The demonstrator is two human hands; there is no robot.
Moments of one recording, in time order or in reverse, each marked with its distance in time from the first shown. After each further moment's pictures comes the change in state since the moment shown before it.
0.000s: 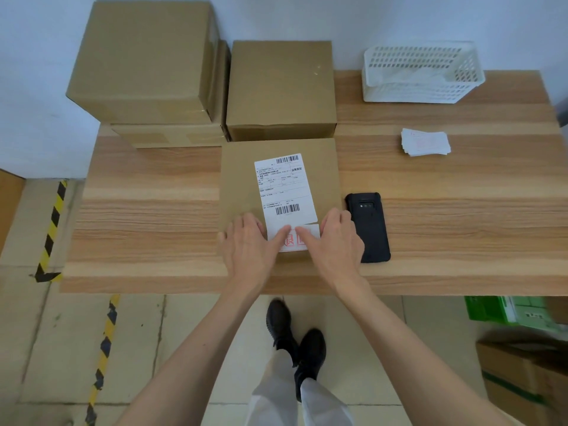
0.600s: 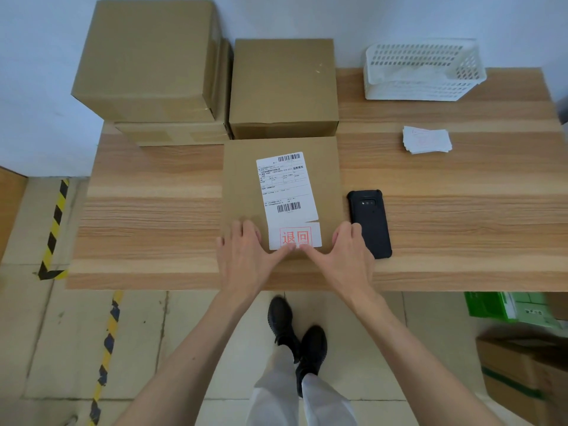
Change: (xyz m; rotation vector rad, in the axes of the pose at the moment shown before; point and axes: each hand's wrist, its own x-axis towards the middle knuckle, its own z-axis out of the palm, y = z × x) left_hand -0.016 -0.020 -0.009 0.089 -0.061 0.094; right_hand -0.024 0.023 -0.003 0.062 -0.055 0.030
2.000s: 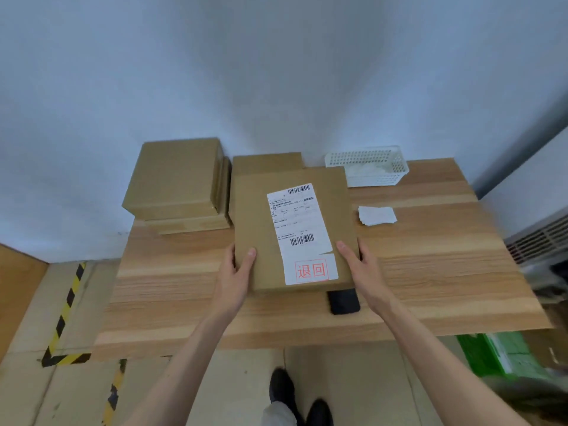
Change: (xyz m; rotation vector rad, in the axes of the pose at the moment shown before) left_hand 0.010 0.063 -0.125 -0.960 -0.080 -0.068; right_hand 0.015 -0.006 -0.162 0.994 -0.097 -0.012
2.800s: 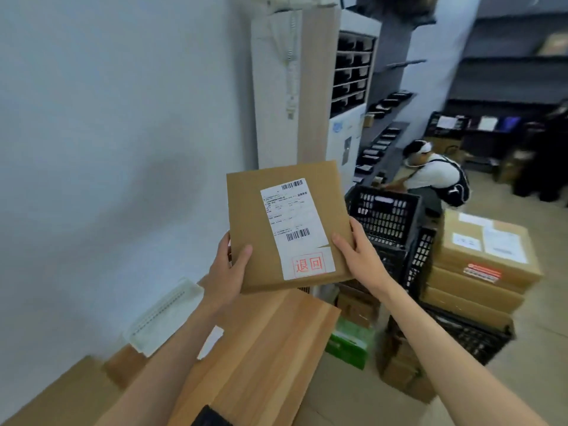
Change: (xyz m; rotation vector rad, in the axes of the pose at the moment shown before) left_hand -0.072 0.287 0.274 -0.014 -0.943 0.613; right_hand -0.187 -0.161 -0.265 -0.181 0.954 -0.328
